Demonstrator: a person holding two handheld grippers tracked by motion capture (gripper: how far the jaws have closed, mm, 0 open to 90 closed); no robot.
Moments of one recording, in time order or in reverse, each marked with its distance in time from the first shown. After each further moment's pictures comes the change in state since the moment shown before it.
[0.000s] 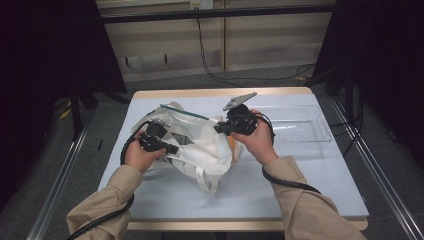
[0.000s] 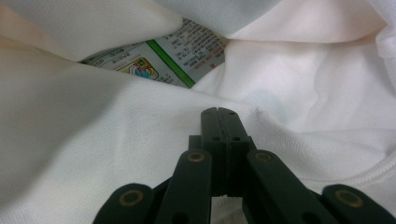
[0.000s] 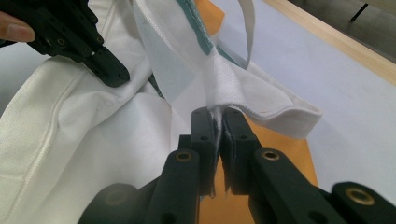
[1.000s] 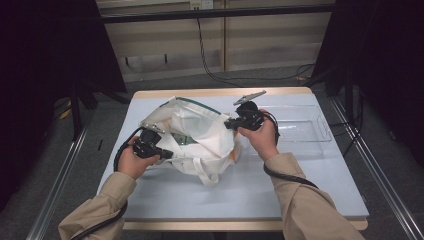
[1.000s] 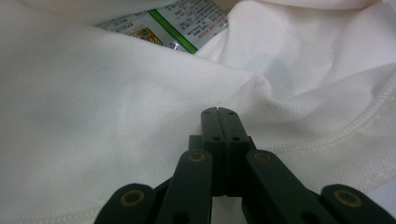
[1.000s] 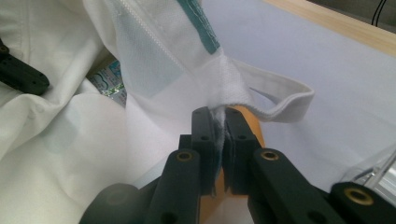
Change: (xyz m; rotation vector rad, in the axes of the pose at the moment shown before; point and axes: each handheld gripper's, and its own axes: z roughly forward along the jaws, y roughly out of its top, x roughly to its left) left arm 0.004 -0.024 -0.006 -0.005 -0.007 0.020; right arm -0.037 -0.021 0.008 0.016 -0.077 0.171
